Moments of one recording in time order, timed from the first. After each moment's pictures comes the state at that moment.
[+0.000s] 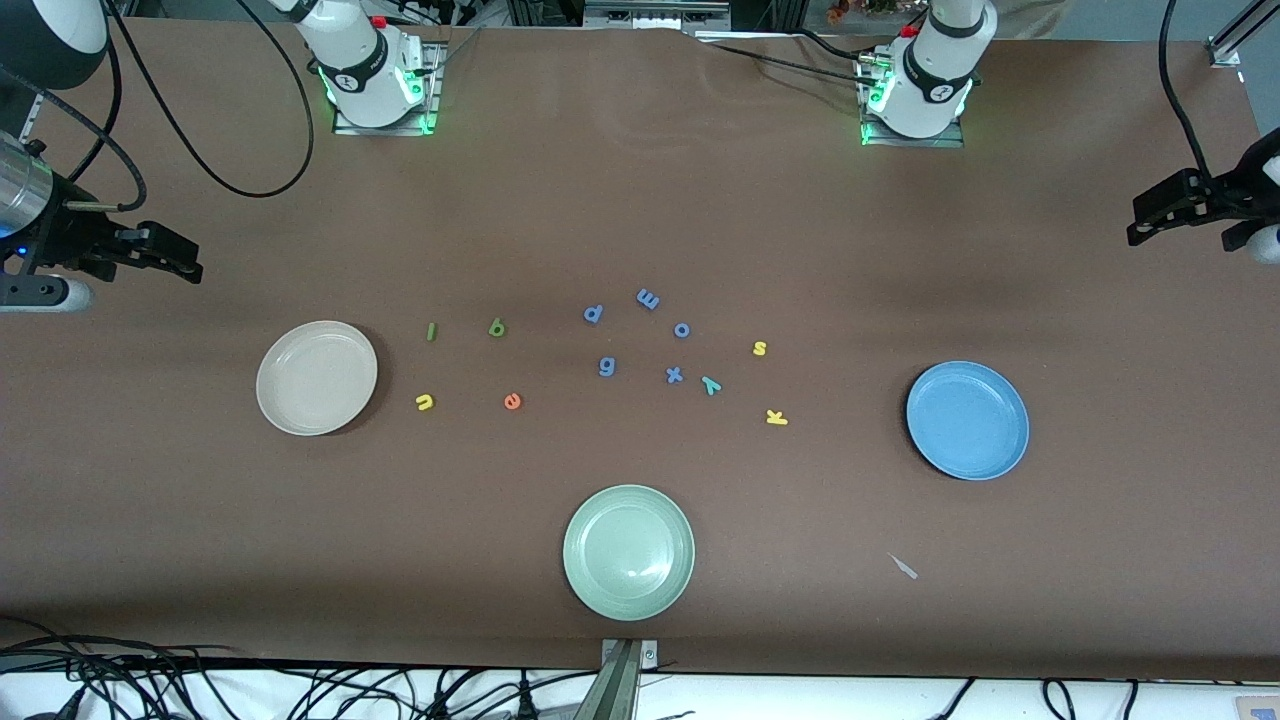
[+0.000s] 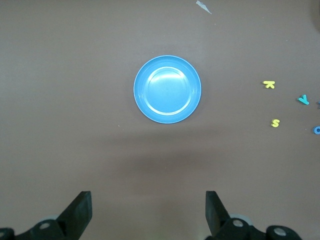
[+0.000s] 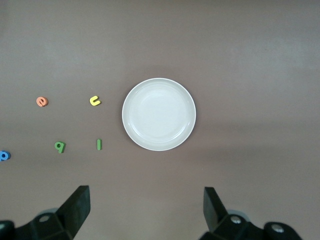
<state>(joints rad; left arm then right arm) 0.22 0.03 -0.19 -1.51 0.03 1.48 0.10 -0.06 0.08 0.09 -1.59 -0.04 1.62 0.03</state>
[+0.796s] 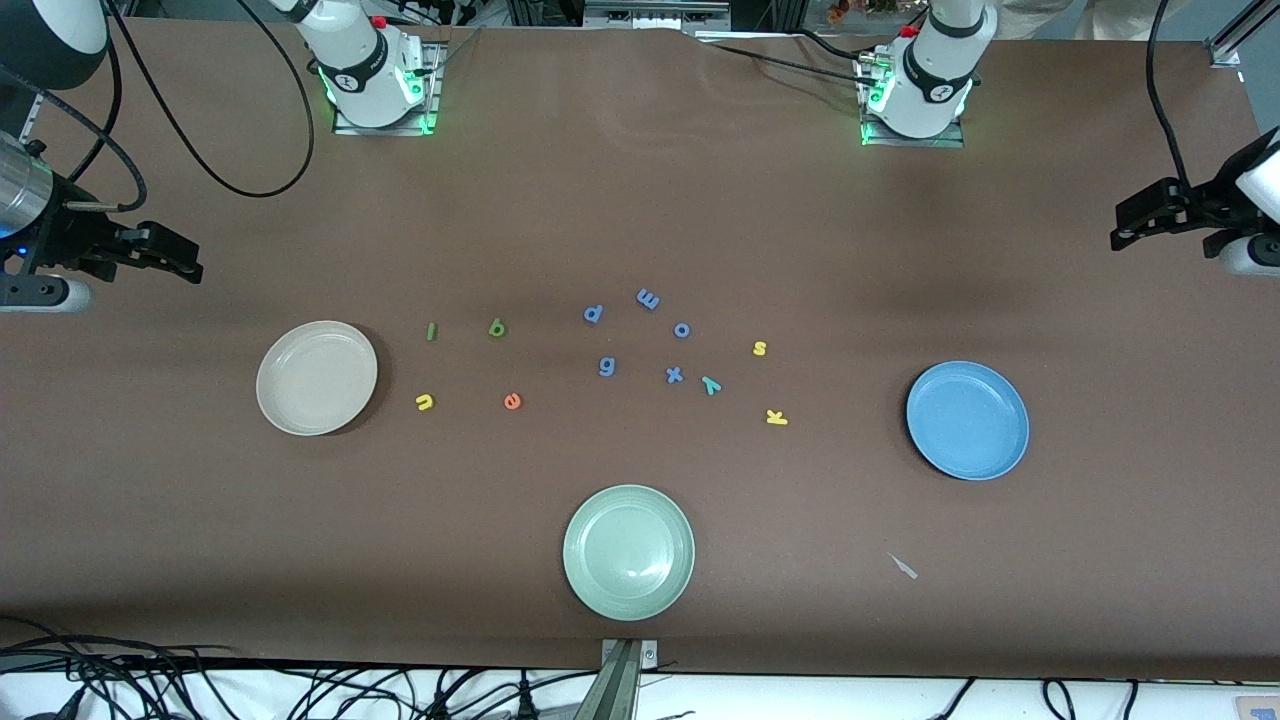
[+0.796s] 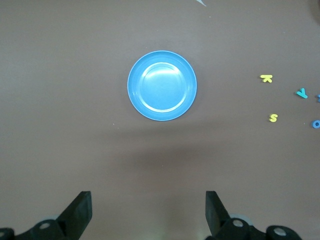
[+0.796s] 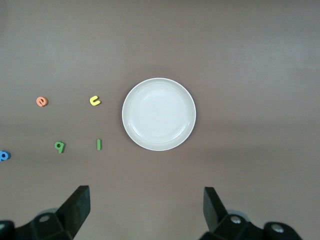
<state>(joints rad) 0.22 0.05 -0.22 -1.52 0.03 1.47 0.10 -0.06 0.08 0.09 -1.59 -0.04 1.62 0.03</state>
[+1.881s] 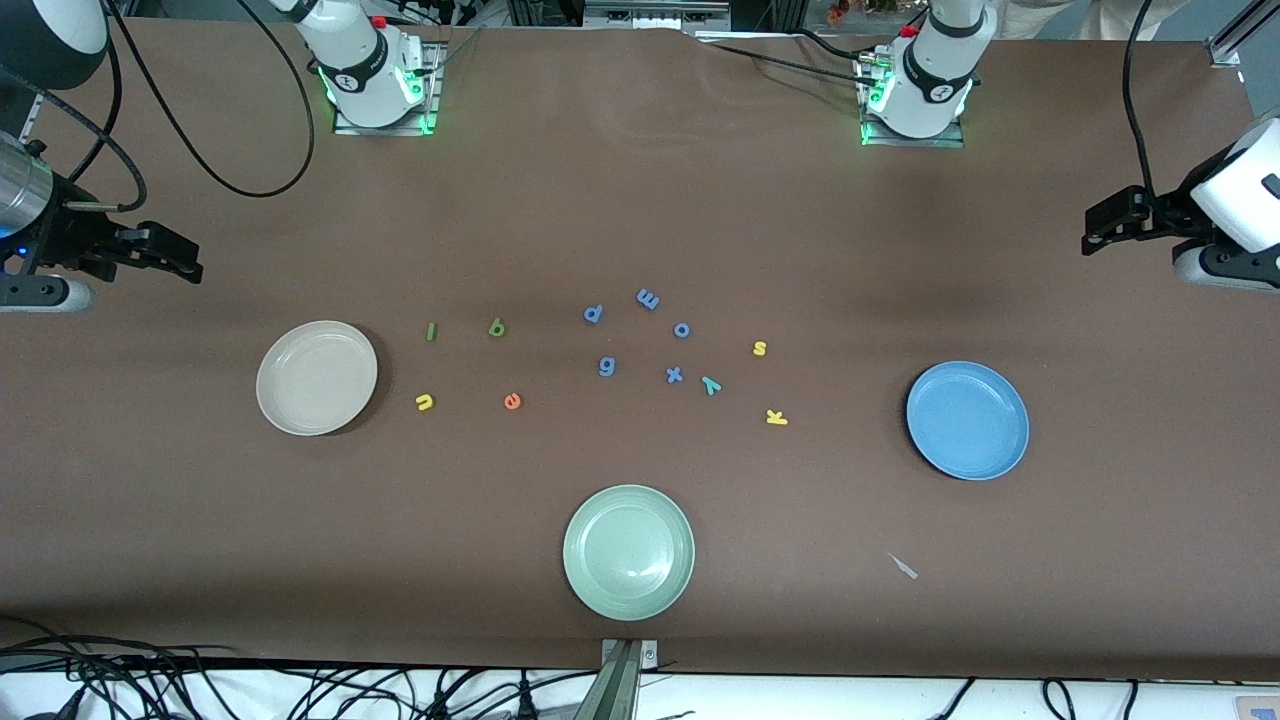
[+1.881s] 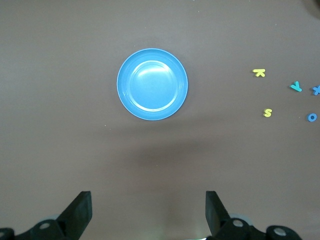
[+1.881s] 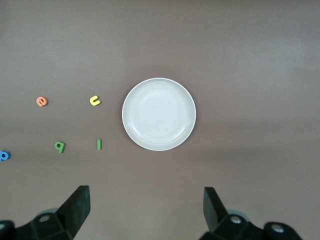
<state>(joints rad) 0.21 0.07 -0.24 -1.52 0.03 1.47 0.09 -0.06 0.08 0.09 -1.59 -0.04 1.62 0.03</state>
